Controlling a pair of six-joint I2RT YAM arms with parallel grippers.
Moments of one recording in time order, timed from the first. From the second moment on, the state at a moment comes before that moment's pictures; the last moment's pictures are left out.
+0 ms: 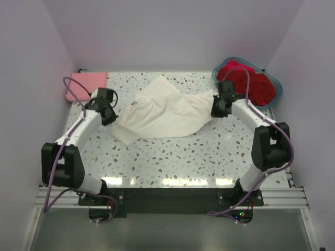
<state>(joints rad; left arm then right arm) -0.13 1.42 0.95 -0.62 -0.32 -0.65 0.21 1.69 1.16 -0.55 0.05 0.41</state>
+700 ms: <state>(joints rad) -0.01 1.40 2.23 -0.58 -0.43 -0.40 0.15 1.34 2.00 -0.59 0.08 0.19</state>
